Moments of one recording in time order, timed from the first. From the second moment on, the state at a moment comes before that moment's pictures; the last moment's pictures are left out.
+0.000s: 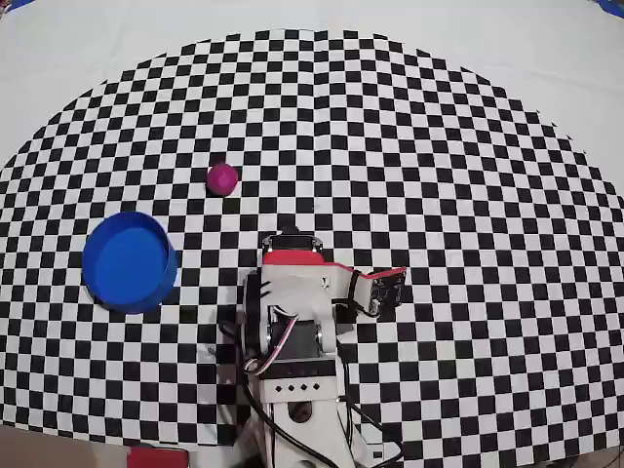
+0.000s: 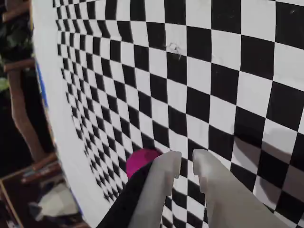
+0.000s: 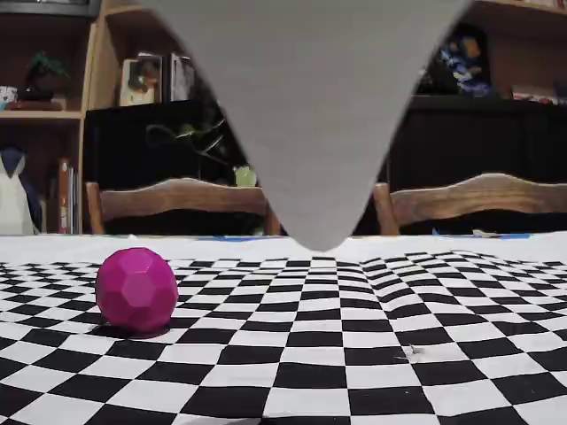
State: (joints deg) arm -1.6 185.3 177.9 45.6 1.7
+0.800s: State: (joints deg) arm -1.3 185.3 177.9 43.5 1.7
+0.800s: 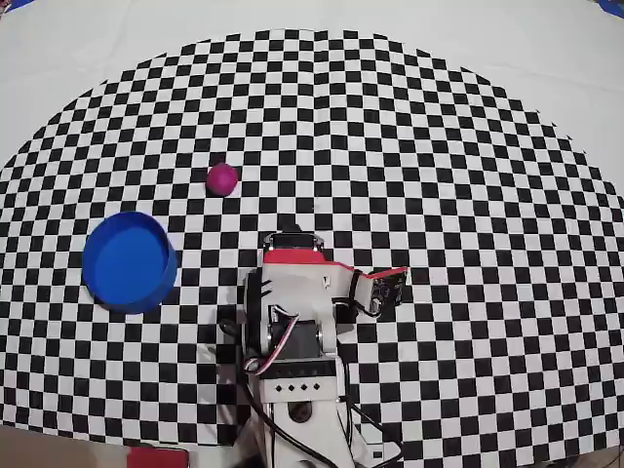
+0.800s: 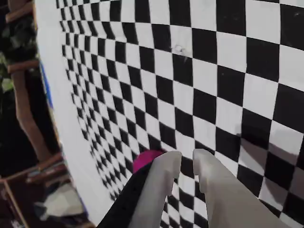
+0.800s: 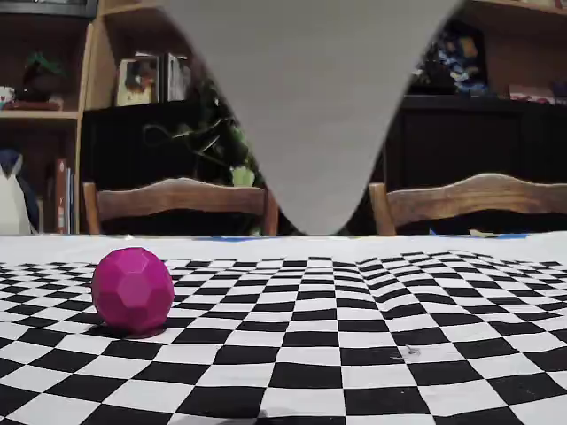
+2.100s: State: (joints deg) arm -0.4 182.6 177.9 20.0 -60.8
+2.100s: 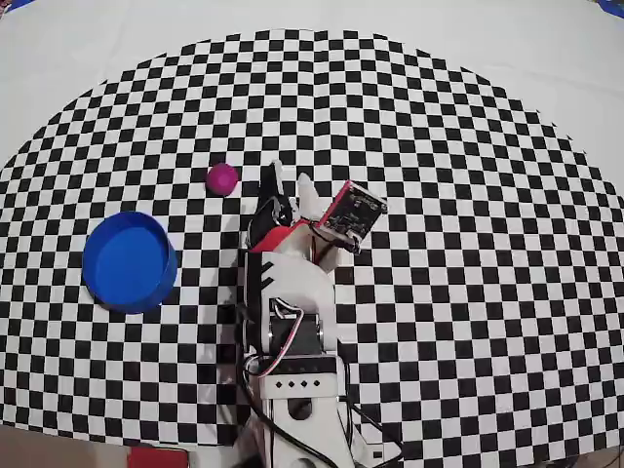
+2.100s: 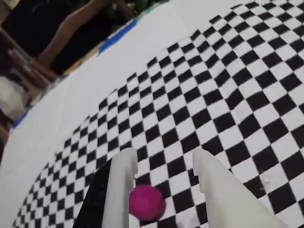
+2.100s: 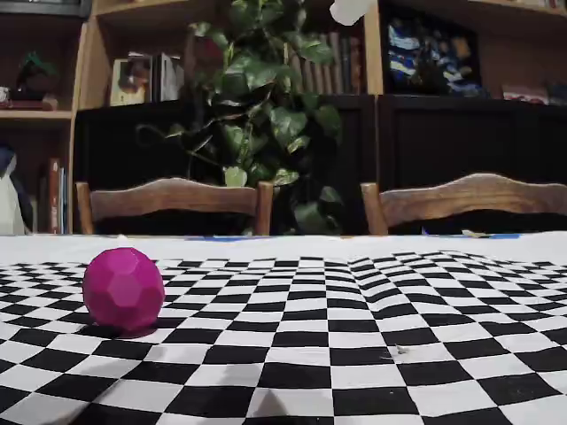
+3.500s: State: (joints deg) arm -0.4 181.5 177.9 11.0 -89.5
